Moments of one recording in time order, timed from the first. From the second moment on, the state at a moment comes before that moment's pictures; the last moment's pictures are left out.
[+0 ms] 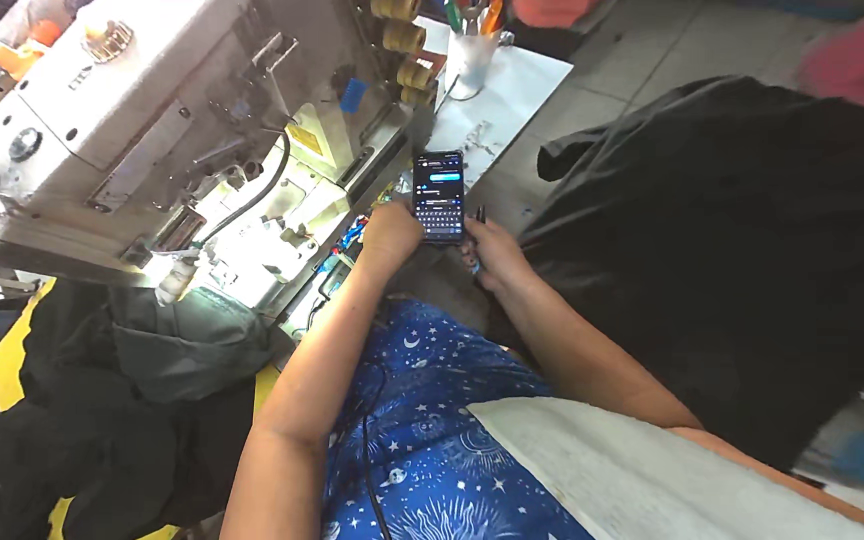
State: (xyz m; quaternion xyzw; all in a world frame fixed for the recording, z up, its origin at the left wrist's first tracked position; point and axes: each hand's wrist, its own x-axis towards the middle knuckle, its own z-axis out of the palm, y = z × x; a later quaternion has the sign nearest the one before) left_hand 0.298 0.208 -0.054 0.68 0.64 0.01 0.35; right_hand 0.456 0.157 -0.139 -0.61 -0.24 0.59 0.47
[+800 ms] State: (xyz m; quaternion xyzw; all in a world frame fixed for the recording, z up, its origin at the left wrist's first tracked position) left_hand 0.312 0.207 -0.087 0.62 0.58 0.16 0.50; right_hand 0.483 0.156 -0.132 -0.57 -0.35 0.52 0.53
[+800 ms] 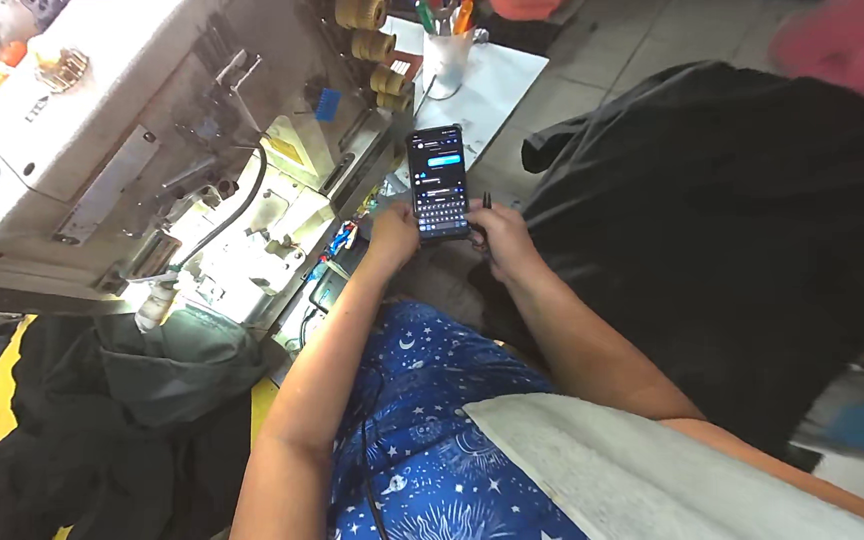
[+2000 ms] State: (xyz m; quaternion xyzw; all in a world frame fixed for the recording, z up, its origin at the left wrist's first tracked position) left_hand 0.310 0.194 -0.084 0.67 0.58 0.18 0.42; right_hand 0.474 0.154 -0.128 -0.59 -0.39 0.48 0.52
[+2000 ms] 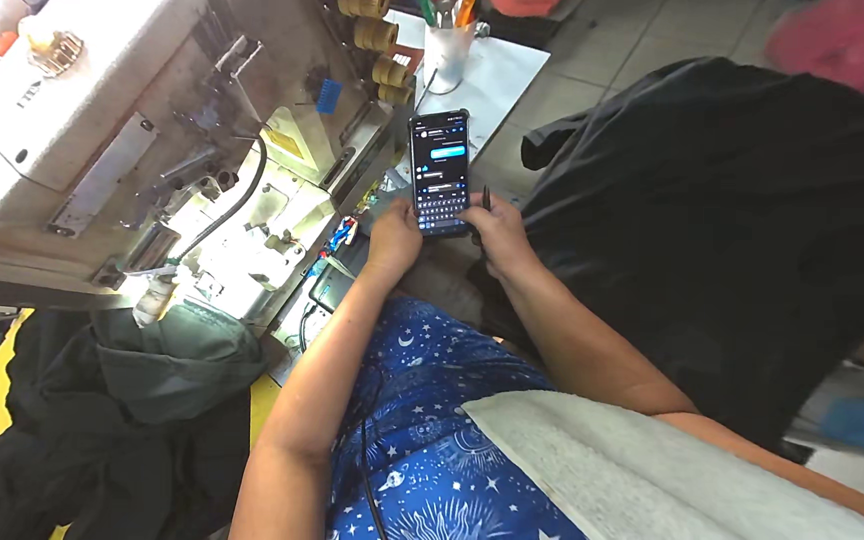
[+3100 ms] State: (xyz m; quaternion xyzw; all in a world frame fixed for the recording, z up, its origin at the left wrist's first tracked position) left_hand 0.308 0.188 -0.081 0.68 0.59 0.18 0.39; right_hand 0.458 0.157 -0.129 -0.61 -0.39 0.46 0.50
